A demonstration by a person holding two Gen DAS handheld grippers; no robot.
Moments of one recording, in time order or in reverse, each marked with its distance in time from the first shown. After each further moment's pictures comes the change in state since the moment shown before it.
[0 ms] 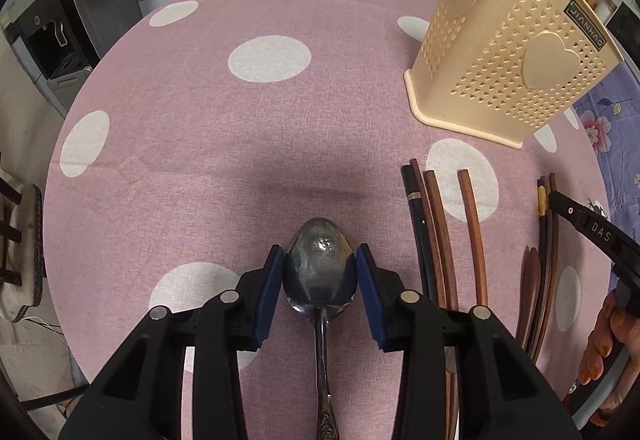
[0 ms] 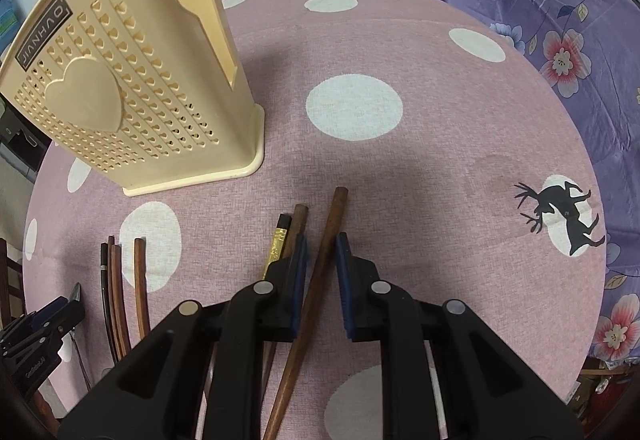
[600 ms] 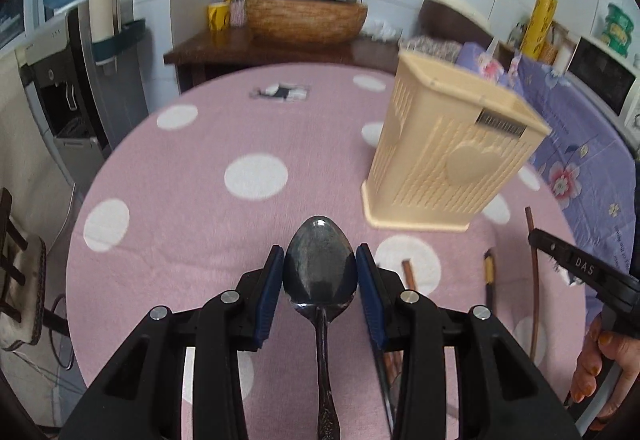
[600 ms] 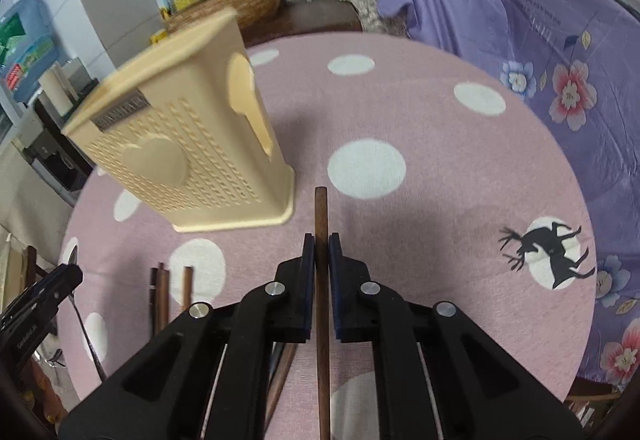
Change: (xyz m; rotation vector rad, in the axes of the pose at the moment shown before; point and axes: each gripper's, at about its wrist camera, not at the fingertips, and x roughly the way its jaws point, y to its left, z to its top) left arm -0.072 -0.015 0.001 0.024 -0.368 -0.051; right arm -0.059 -0.009 0.011 -0.016 -0.194 0.136
